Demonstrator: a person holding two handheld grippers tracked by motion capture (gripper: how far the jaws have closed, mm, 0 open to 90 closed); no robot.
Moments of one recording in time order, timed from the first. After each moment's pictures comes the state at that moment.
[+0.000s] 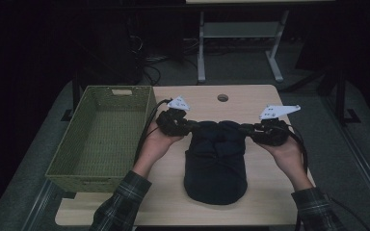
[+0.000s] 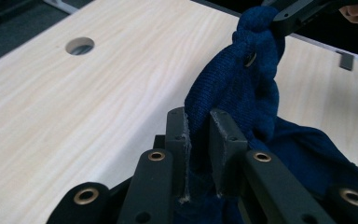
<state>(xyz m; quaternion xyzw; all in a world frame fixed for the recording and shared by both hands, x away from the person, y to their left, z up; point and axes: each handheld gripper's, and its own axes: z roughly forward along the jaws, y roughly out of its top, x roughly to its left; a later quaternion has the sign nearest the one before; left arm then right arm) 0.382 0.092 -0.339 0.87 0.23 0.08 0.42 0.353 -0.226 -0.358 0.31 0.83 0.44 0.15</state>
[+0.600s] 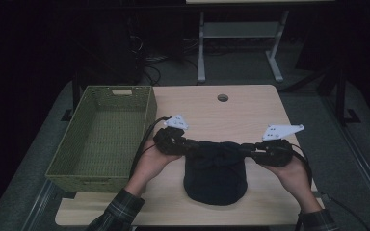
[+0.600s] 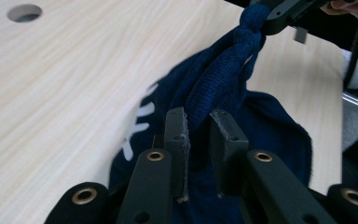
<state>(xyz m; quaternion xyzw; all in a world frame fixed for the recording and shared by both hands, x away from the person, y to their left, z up) 0.339 0.099 -0.355 0.88 0.22 0.03 0.41 0.306 -0.228 -0.375 0.28 0.84 0.44 0.11</state>
